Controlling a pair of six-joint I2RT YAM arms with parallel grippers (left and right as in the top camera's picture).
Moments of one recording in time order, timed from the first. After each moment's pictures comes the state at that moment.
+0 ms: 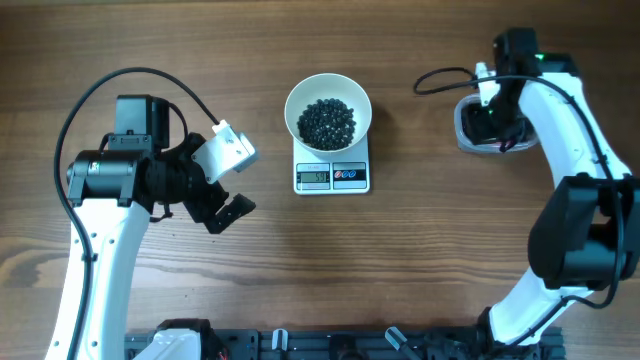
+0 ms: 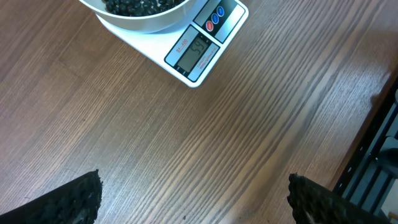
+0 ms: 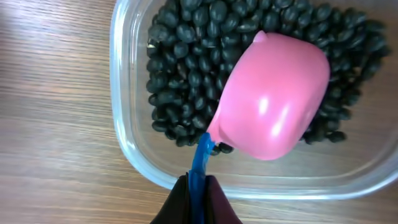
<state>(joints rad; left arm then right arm) -0.02 1.27 1.21 -1.22 0.46 0.88 -0.05 1.92 1.53 -1.11 0.02 -0.16</state>
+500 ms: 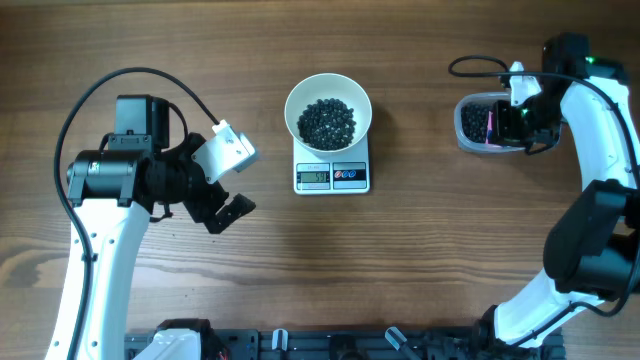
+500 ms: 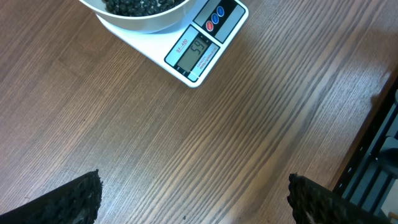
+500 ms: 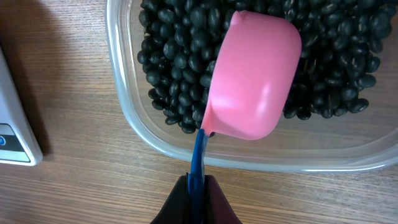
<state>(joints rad) -0.02 1.27 1.21 -1.22 0.46 0.88 -0.19 1.89 1.53 -1.17 -0.21 -0.15</state>
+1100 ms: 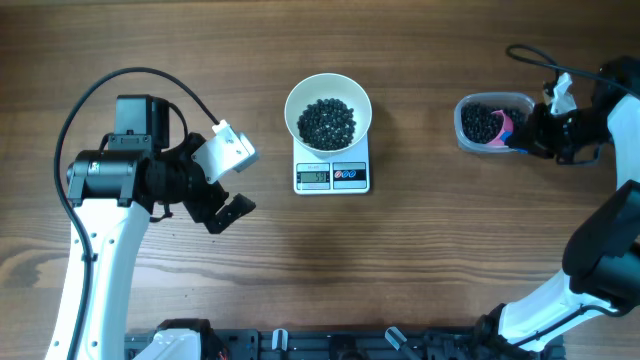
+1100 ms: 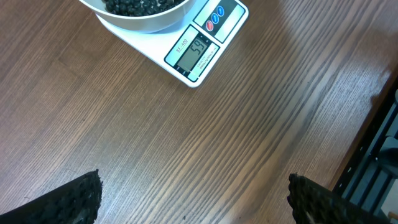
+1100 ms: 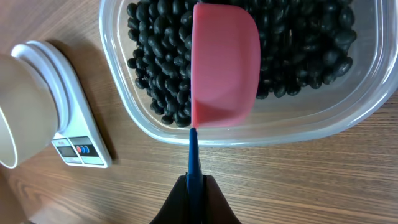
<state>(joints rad) -0.02 1.27 1.21 -1.22 0.46 0.88 -0.41 1.89 1.49 -1.17 -0.51 -0.11</state>
